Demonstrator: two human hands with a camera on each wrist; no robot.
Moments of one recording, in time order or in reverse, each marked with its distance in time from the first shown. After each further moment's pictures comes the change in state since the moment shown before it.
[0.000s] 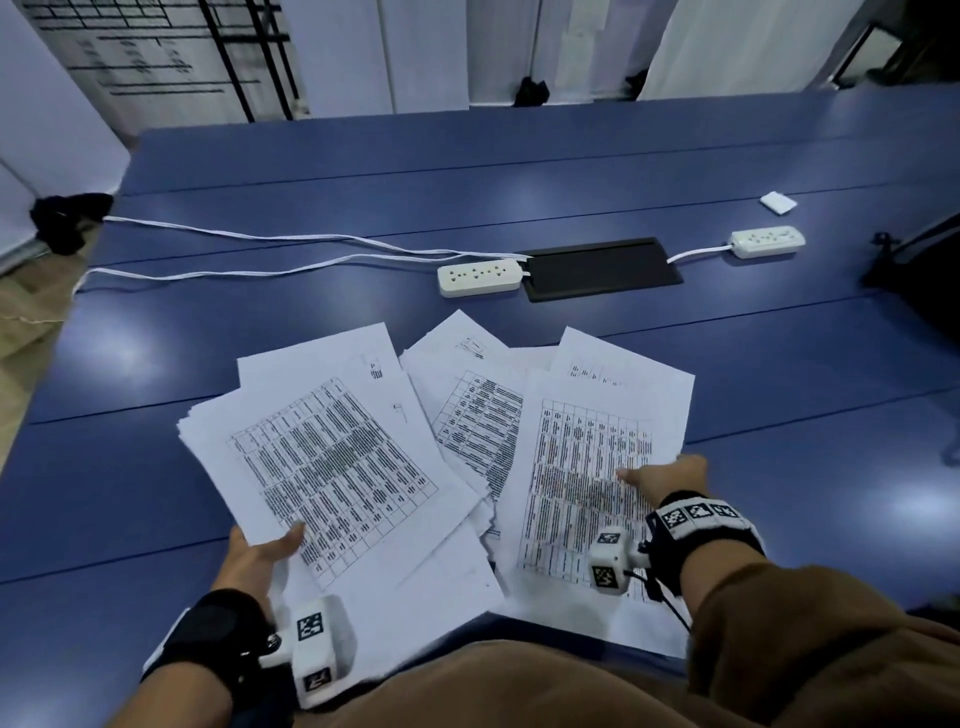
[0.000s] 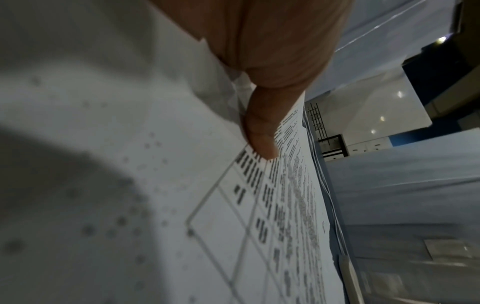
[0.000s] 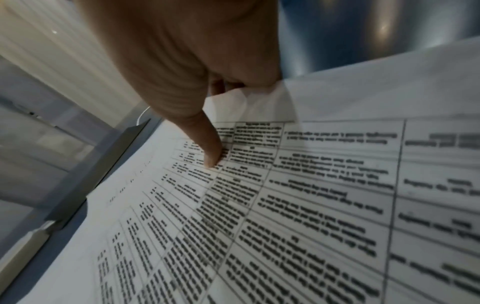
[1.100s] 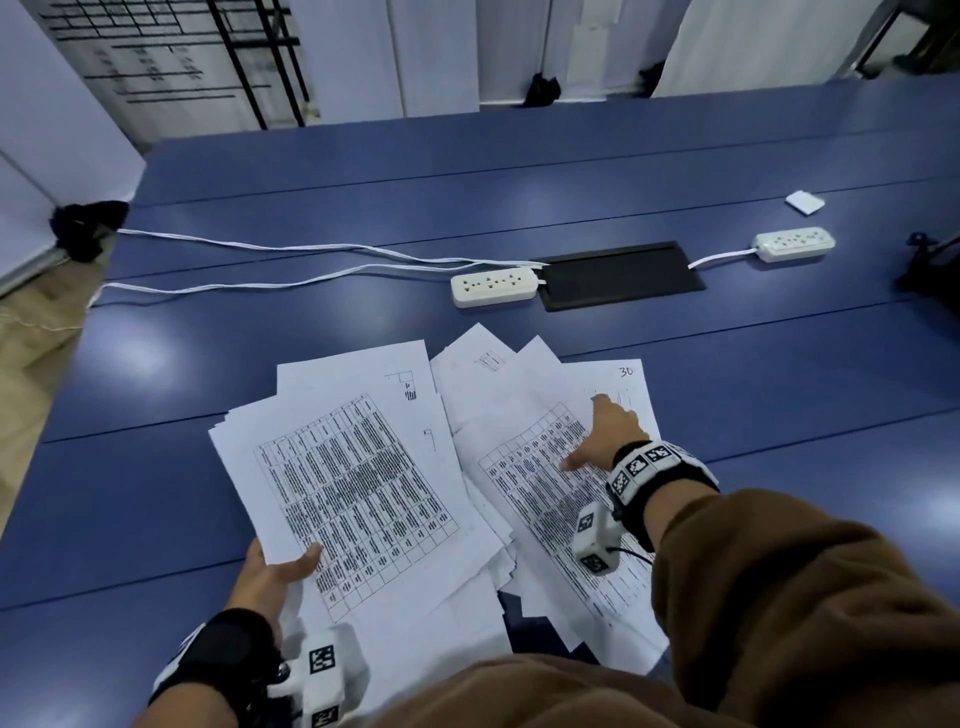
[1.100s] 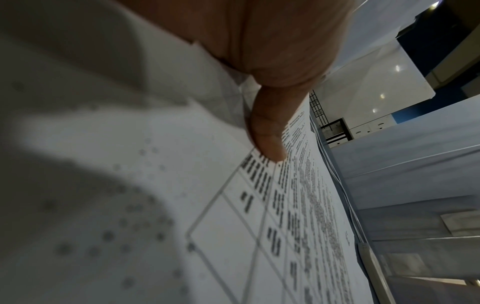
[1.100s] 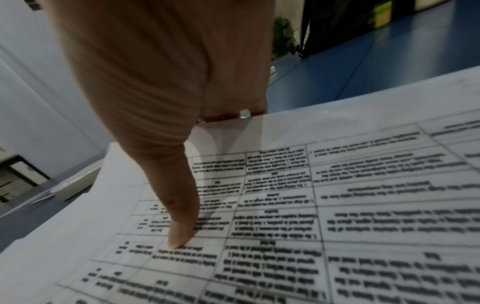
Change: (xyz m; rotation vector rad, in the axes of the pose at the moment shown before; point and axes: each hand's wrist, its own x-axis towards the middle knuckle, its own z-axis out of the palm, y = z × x) left_hand -0.001 0.009 0.005 0.116 0.003 -0.001; right_hand -0.015 -0.095 0.050 -0.623 -0.283 -0.537
